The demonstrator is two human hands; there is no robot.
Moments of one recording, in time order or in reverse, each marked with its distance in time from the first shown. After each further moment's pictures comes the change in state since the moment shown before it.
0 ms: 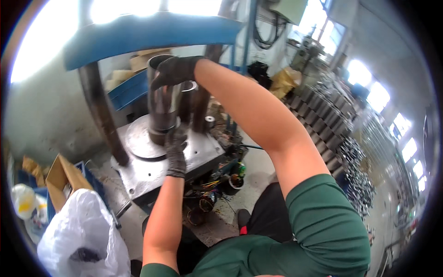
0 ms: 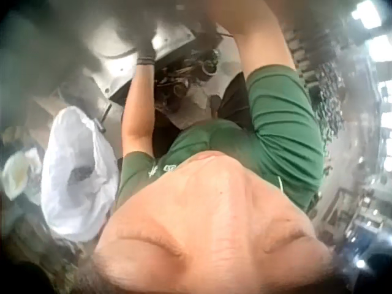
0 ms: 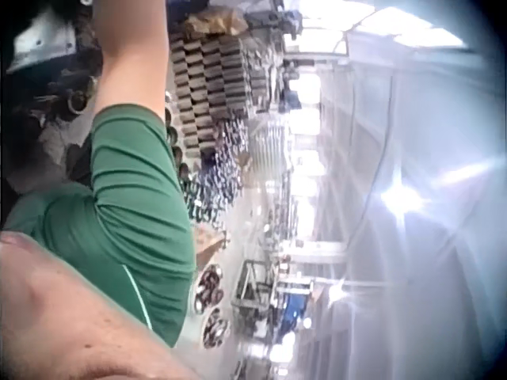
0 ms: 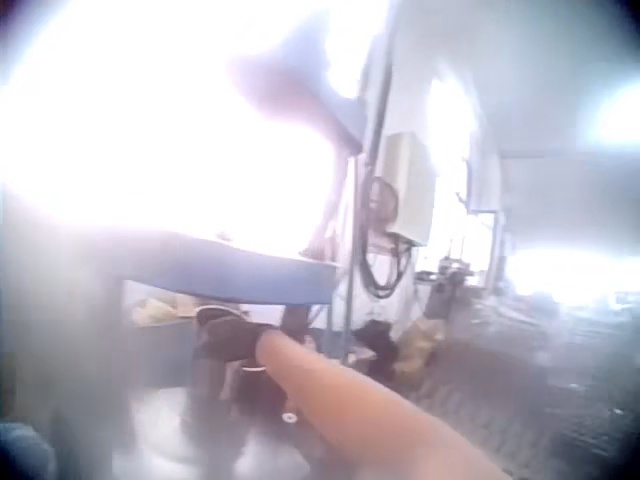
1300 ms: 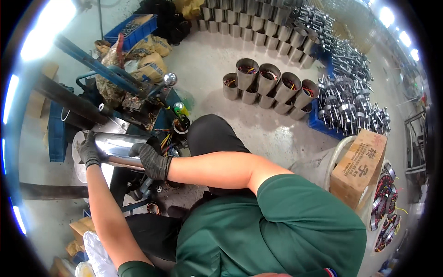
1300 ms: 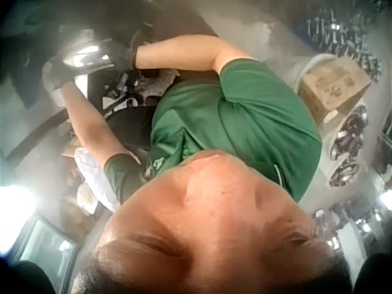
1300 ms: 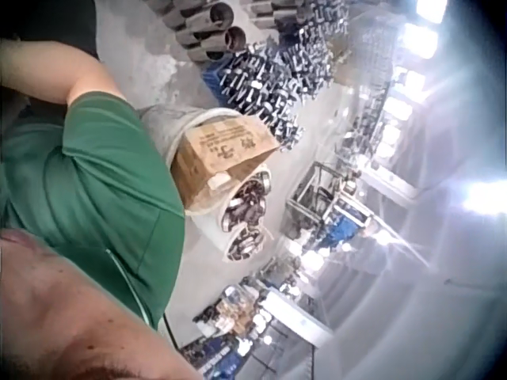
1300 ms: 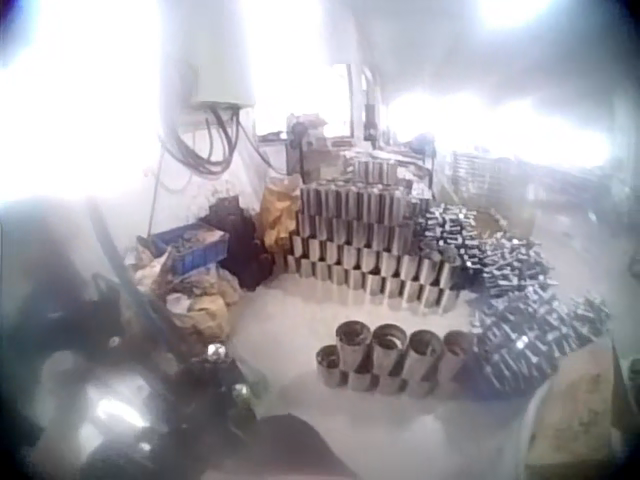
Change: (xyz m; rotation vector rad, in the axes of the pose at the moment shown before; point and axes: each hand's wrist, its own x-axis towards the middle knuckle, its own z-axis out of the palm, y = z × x) left_hand 0.038 -0.001 0.072 1.876 0.042 0.202; right_hand -0.290 -0.109 0.333 2.447 1.030 1.112
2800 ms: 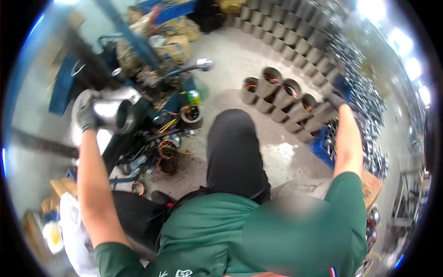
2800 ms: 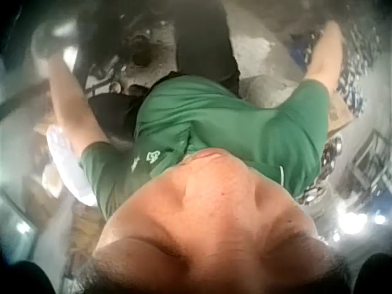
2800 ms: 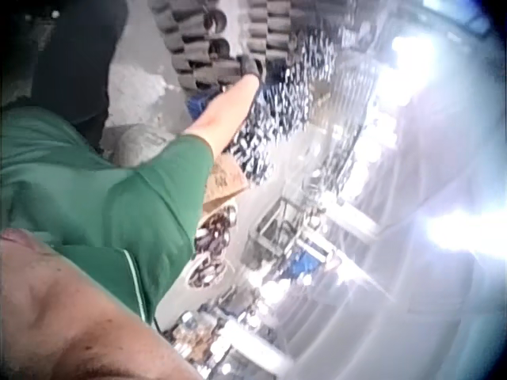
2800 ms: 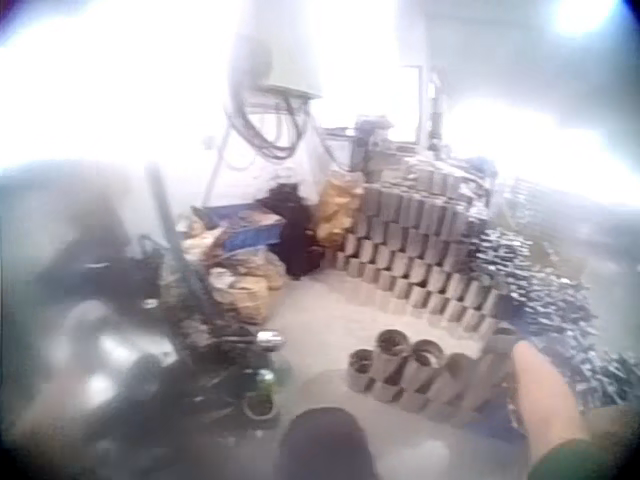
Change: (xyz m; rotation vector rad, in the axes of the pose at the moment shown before) left_hand 0.005 -0.044 -0.025 -0.637 -0.086 0.546; right_hand -0.089 -0.495 -0.531 -1.738 0.778 -0.077
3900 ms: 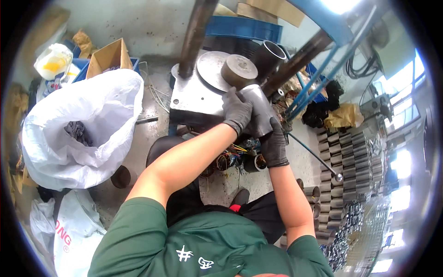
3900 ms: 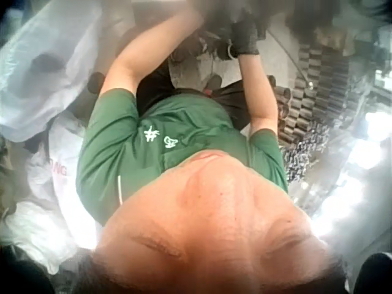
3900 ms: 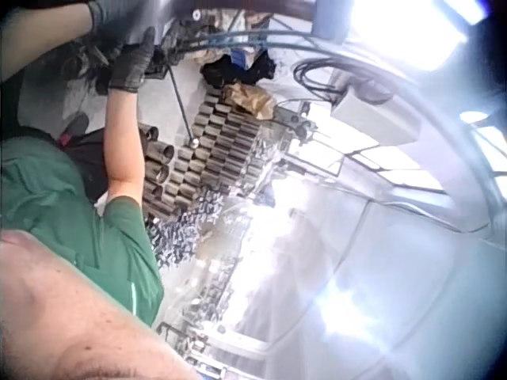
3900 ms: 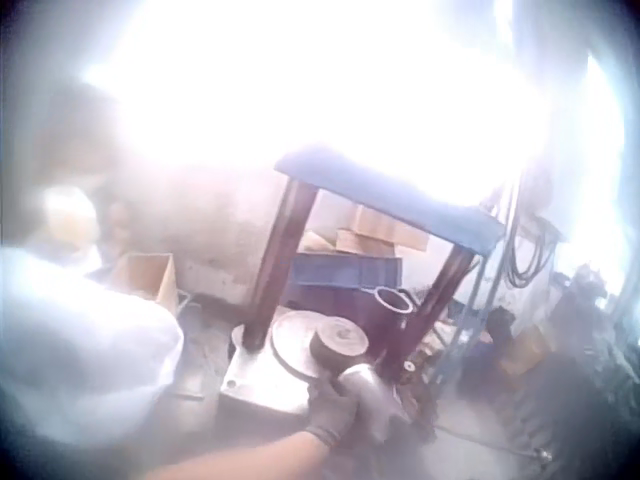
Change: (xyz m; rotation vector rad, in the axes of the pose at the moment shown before) left_hand -0.110 0.072 0.037 -0.317 0.680 -0.821; right_hand -0.395 -0.641 0.237 1.394 -1.085 -0.485
